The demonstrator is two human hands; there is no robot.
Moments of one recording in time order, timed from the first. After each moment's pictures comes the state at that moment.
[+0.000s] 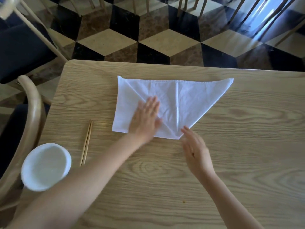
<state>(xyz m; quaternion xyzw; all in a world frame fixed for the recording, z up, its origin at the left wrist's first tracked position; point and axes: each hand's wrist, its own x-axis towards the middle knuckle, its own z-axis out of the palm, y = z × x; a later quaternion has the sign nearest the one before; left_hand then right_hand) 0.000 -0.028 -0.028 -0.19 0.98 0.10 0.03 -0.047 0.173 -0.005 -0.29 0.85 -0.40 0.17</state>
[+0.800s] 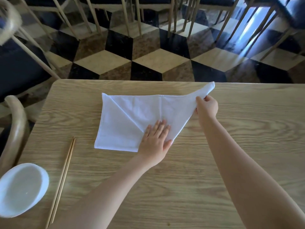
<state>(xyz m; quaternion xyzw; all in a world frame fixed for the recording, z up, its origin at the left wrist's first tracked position) -0.038 0.042 -0.038 -0.14 0.98 0.15 0.04 -0.223 0.111 0.015 0.06 0.81 -0.55 0.17</state>
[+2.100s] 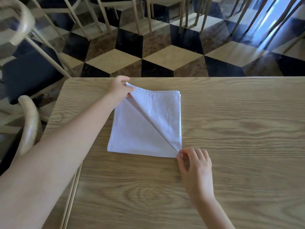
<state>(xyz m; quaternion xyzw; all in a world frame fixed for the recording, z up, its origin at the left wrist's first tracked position) -0.074 -0.170 0.007 -0.46 0.74 0.49 -0.11 -0.045 0.149 -0.040 -0.27 0.90 -0.33 0.03</state>
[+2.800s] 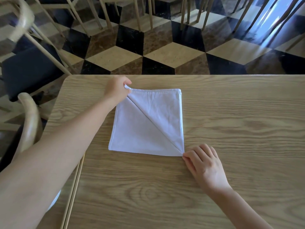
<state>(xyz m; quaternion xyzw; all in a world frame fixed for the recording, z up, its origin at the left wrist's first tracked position) -0.062 -0.179 0.000 -0.38 0.89 0.26 -0.07 -0.080 0.167 -0.049 -0.51 0.82 -0.26 -0.09</state>
